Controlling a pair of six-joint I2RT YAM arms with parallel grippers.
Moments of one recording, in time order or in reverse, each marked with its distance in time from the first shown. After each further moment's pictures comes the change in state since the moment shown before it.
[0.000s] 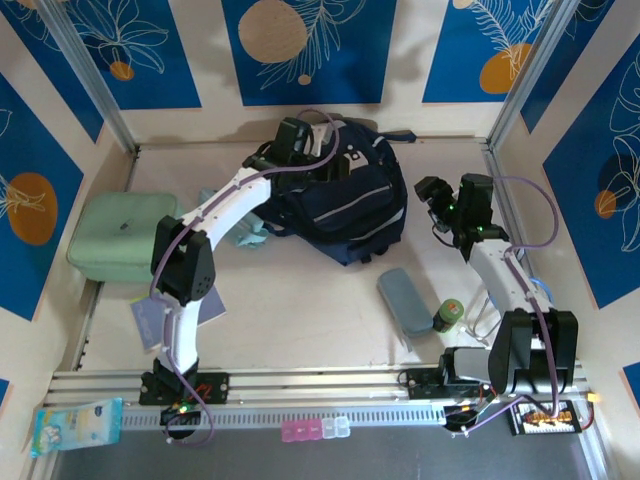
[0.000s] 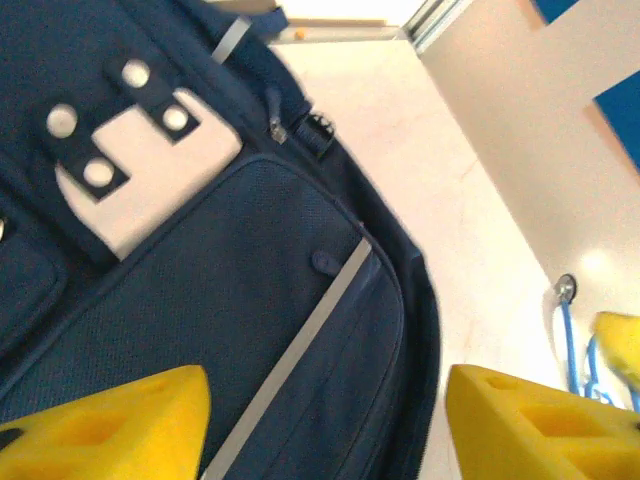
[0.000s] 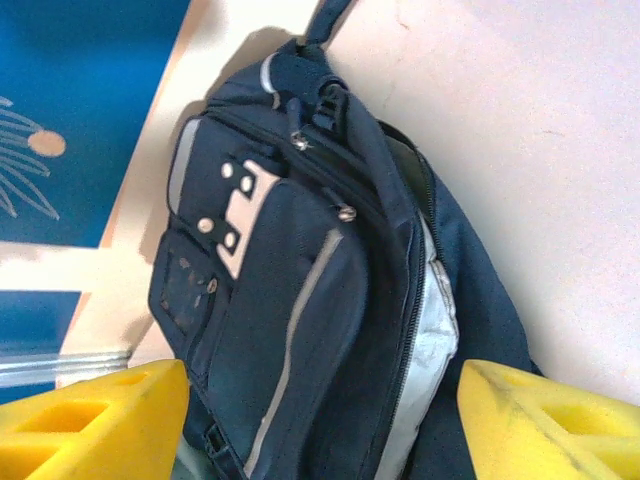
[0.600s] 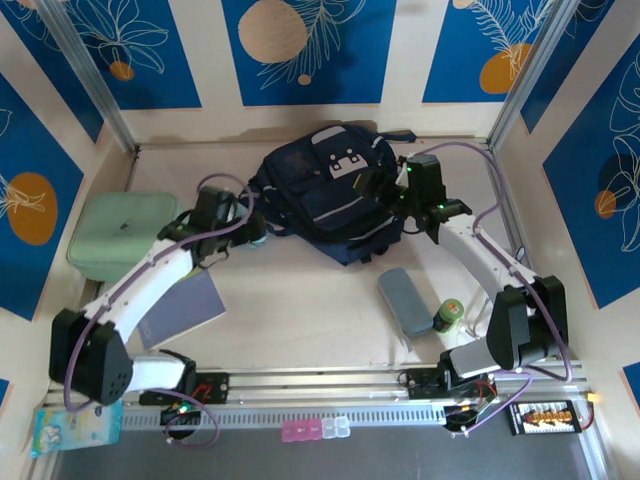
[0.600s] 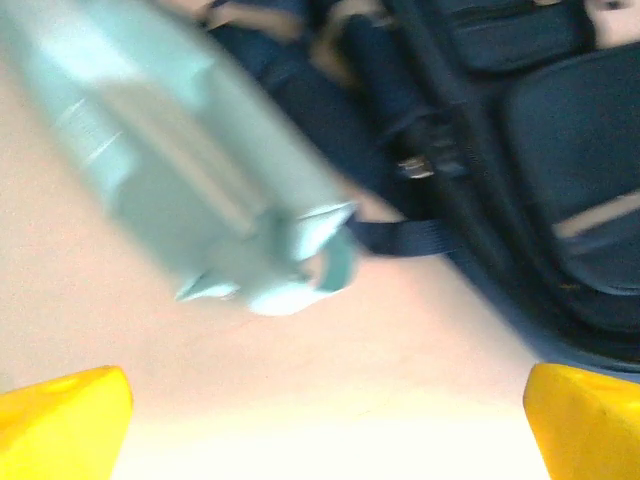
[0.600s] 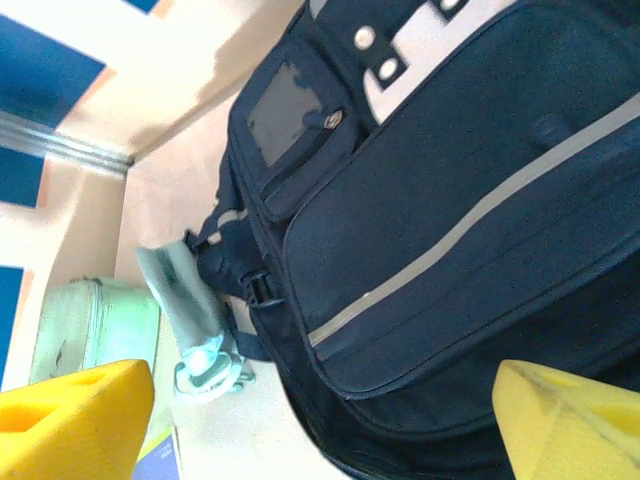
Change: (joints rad) left arm 0.185 -0.790 -0.917 -0.150 -0.416 -0.166; right arm 0.314 0.182 0.233 -0.111 -0.027 -0.200
